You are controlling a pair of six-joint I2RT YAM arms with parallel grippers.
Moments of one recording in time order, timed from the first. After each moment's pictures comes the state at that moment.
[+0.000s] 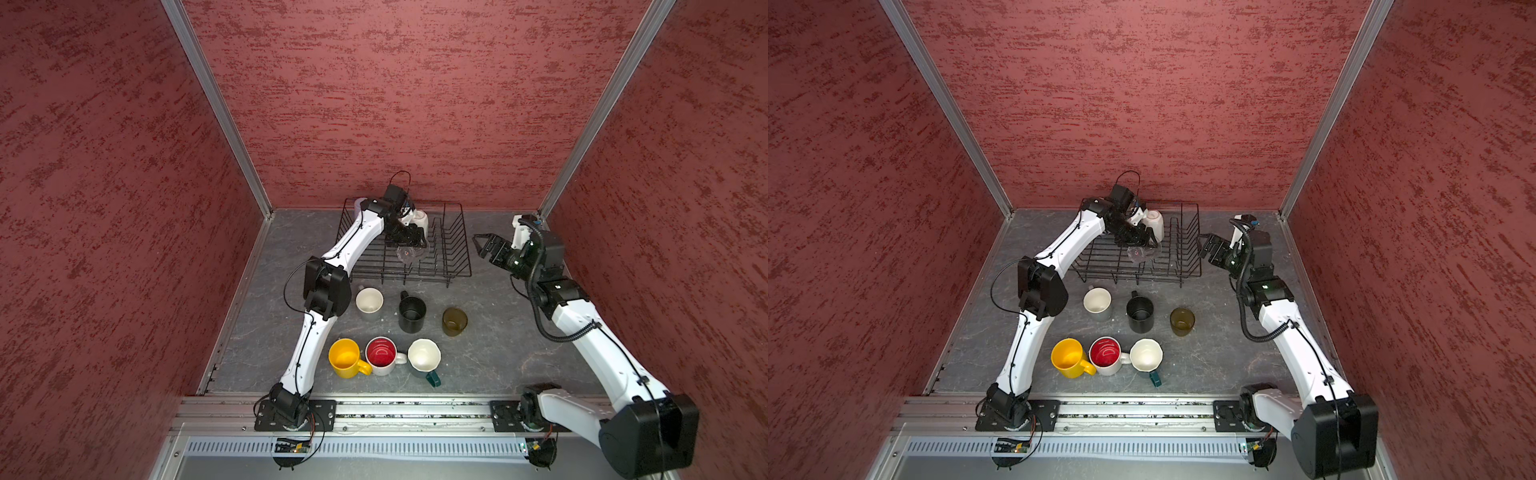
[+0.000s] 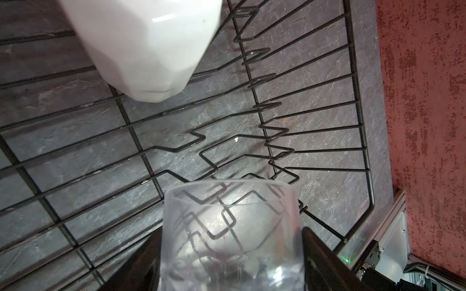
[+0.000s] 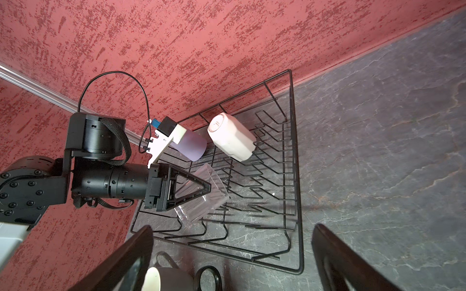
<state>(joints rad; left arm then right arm) -0.48 2.41 2.42 -1.13 0.43 -0.23 0.14 1.13 0.93 -0.17 -0.28 0.61</state>
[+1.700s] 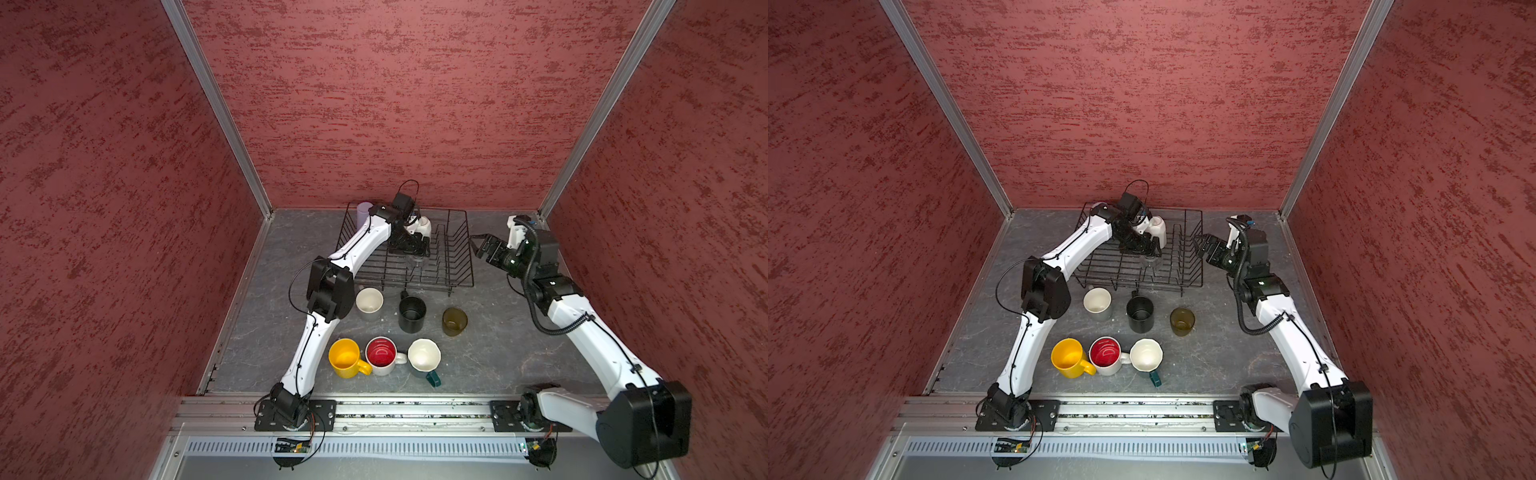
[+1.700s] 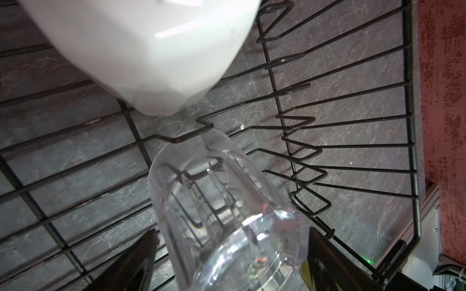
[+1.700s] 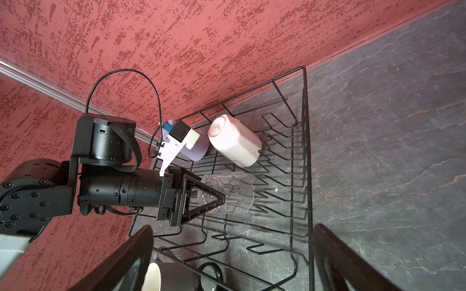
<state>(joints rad) -0.52 2.41 2.35 -1.11 0.36 -0.21 0.14 1.18 0.93 -0.14 -0.32 0.62</state>
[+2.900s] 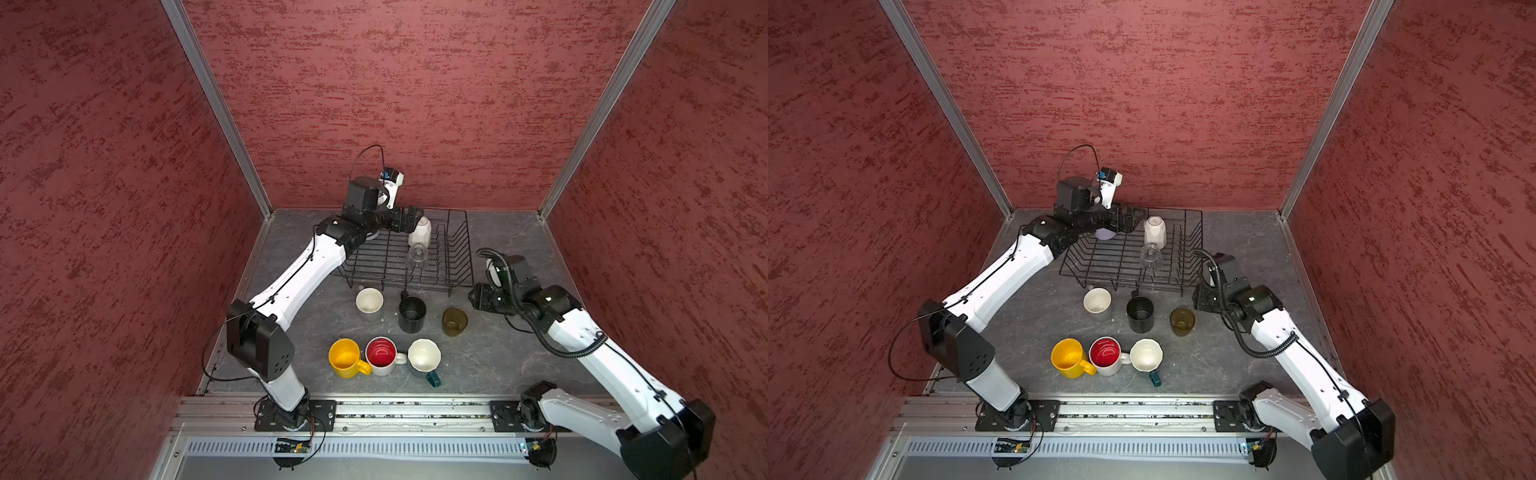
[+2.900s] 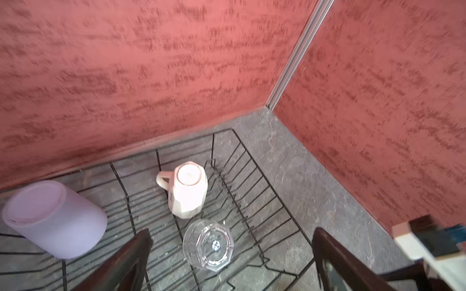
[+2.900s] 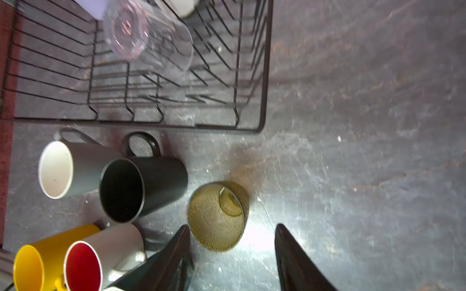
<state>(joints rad) -0.49 1.64 1.63 -0.35 0.23 -0.20 0.46 1.06 0.94 -0.85 -0.03 0.57</state>
